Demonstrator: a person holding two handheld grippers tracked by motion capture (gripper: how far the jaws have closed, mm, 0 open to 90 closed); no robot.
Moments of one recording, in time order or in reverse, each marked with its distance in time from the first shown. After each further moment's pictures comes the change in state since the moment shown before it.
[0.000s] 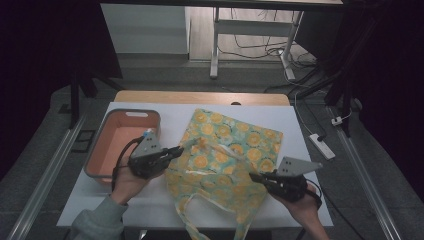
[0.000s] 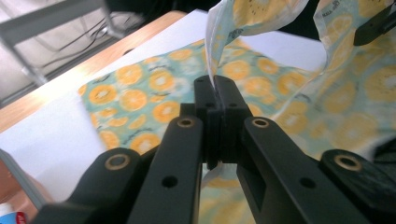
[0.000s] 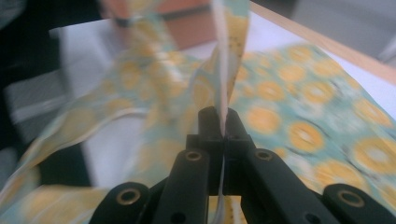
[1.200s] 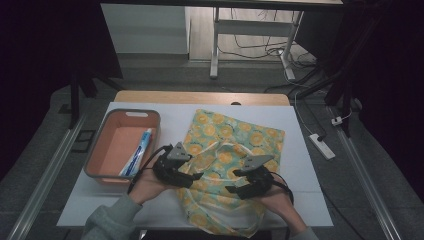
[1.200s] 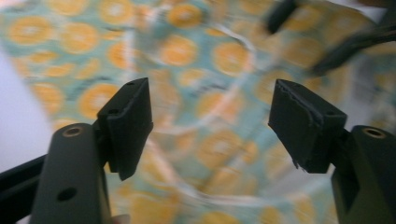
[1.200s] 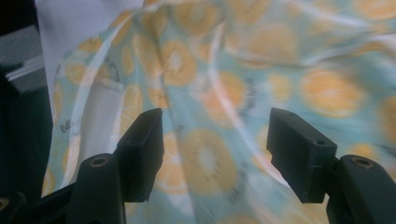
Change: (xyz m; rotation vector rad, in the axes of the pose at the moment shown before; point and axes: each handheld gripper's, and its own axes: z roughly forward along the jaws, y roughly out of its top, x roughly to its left) left arm -0.025 -0.015 0.060 0.260 -0.139 -0.006; right arm -0.007 -0.020 0.093 0.251 0.108 0.009
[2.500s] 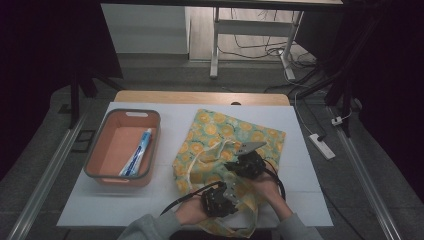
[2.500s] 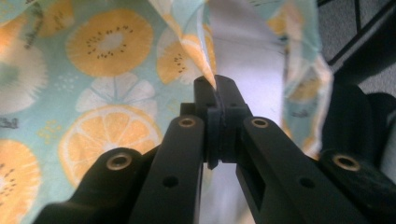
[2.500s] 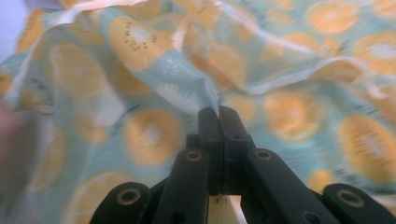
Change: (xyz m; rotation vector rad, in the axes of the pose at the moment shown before) left arm -0.086 0.006 0.109 0.202 -0.270 0.265; right arm -0.036 0.017 0.027 -0.009 -0.092 0.062
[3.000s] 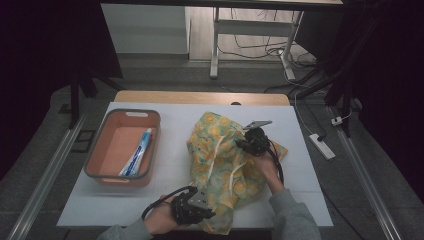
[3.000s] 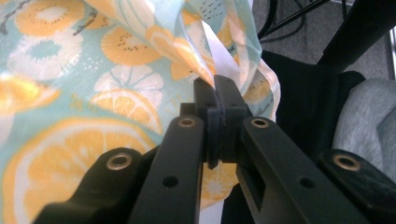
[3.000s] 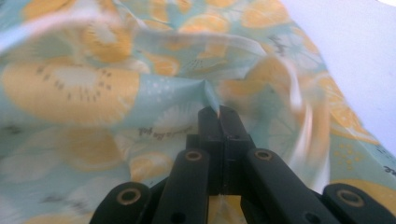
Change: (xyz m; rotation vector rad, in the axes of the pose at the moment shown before) left arm -0.014 -0.054 -0.056 -0.061 0.017 -0.031; right arm -0.073 0.016 0.016 0.020 -0.217 0.204
